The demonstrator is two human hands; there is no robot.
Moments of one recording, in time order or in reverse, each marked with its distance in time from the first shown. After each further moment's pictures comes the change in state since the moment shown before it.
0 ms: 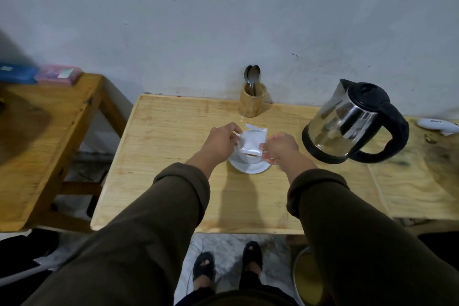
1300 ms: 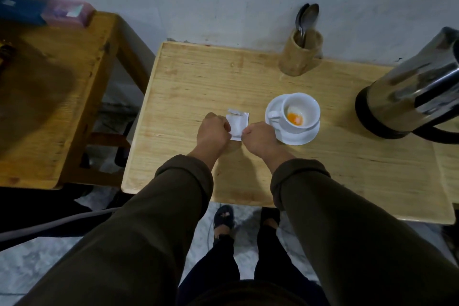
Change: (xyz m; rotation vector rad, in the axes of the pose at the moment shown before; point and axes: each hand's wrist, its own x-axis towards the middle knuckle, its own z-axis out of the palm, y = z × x) left_hand -0.004 -0.124 -0.005 0.256 0.073 -0.330; right_hand 0.012 0.033 0.148 -0.747 -0.239 -0.375
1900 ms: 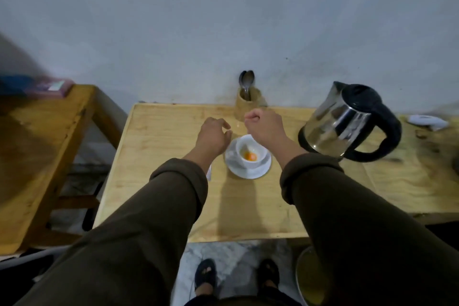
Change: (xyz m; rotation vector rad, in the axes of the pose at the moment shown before) left_hand -0.001 0.123 -0.041 -0.059 0.081 0.309; right_hand -0.057 0.013 -0.157 0.331 0.443 -0.093
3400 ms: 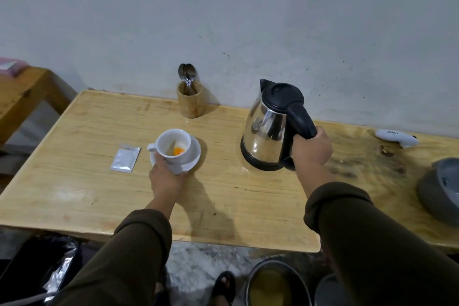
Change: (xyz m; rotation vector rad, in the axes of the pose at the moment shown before) left_hand -0.065 0.048 0.170 -0.275 0.361 -0.536; right_hand 0.016 0.222 -0.174 0.282 0.493 0.332
